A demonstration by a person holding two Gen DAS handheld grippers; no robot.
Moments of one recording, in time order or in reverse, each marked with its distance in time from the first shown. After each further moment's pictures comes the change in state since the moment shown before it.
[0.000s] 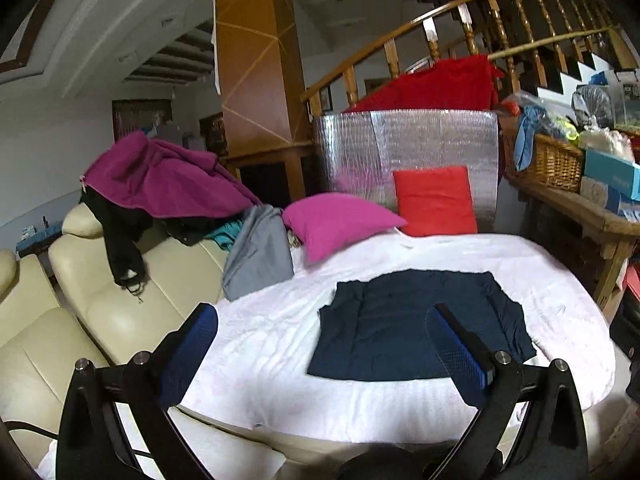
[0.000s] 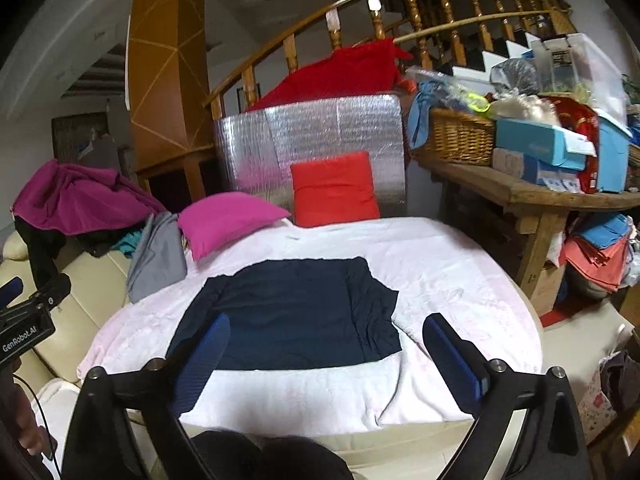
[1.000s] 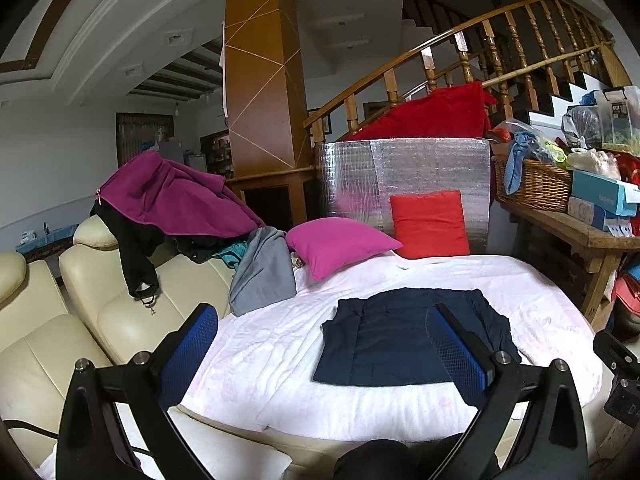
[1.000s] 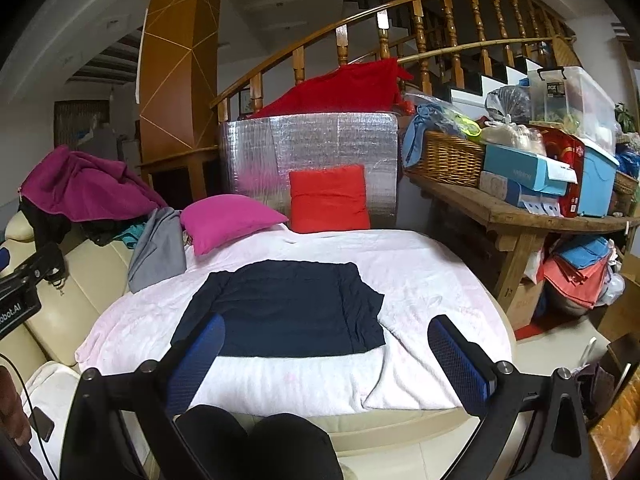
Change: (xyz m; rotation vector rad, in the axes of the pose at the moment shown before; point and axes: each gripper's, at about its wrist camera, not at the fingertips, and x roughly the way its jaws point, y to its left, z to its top) left arm -0.054 0.016 -0.003 -0.017 -0.077 -0.012; right arm -0.058 0.022 0.000 -0.055 -0.014 -0.035
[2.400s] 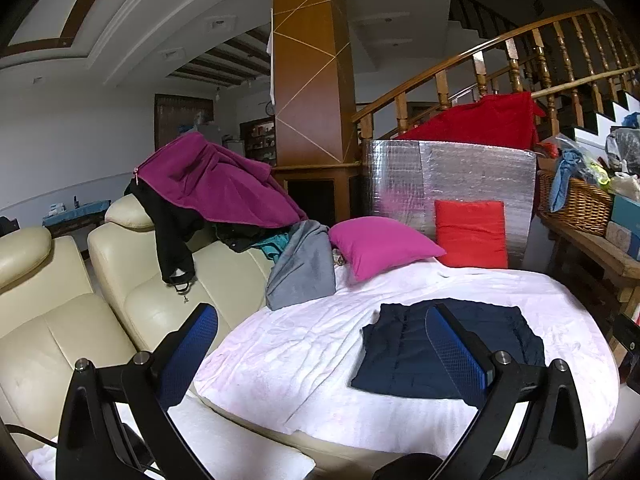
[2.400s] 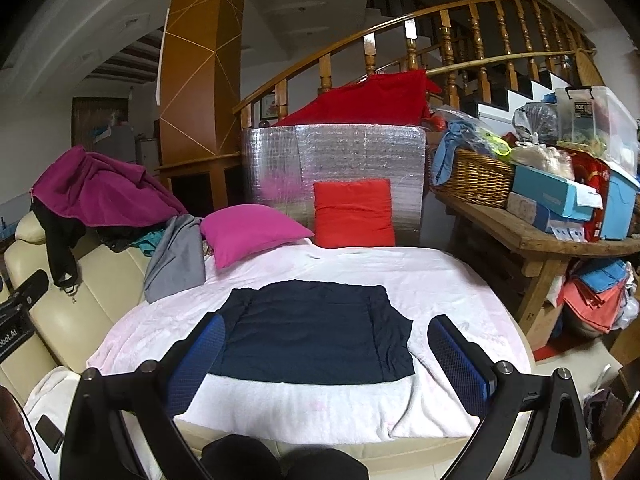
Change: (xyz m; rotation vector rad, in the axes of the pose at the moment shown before) left arm 0.029 0.056 0.012 -0.092 0.031 0.126; right arm 0.031 0.043 0.041 -0.041 -0.021 0.062
